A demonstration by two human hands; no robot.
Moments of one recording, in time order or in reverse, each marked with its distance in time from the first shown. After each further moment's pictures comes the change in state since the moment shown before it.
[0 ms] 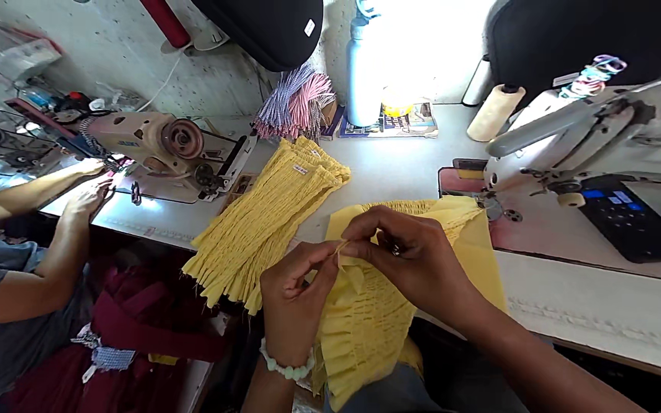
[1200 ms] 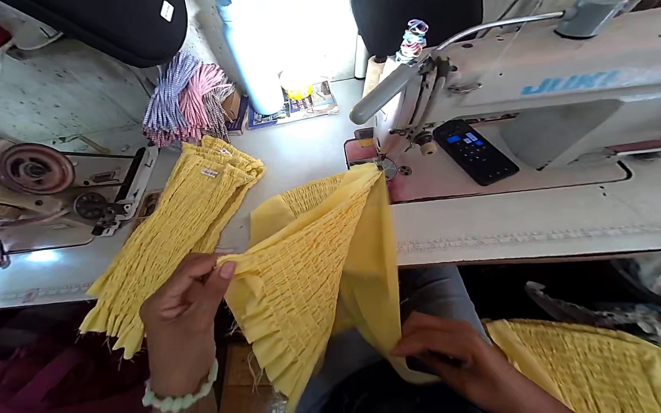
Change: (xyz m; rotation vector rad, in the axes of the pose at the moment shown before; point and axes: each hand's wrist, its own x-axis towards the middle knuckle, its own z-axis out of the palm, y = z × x) left_hand 0.003 -0.011 -0.015 0.009 -0.134 -0.070; right_hand -0.236 -0.005 -0.069 0.009 -0.057 0.306
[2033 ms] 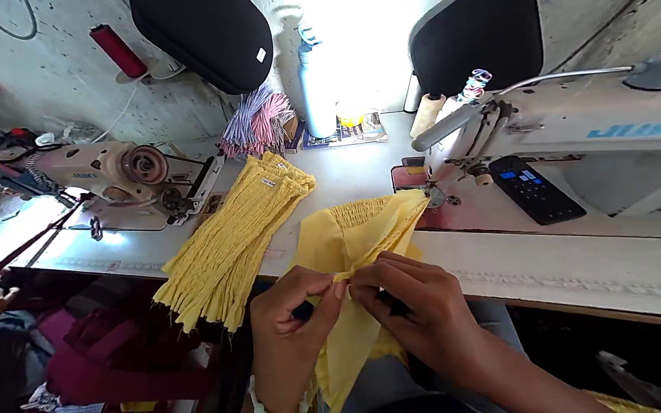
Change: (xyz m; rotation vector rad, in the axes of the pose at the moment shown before) left_hand -0.024 0.035 0.029 -0.038 -0.016 0.149; right_hand 0.159 -0.080 0.043 -0.377 0.198 -0.463
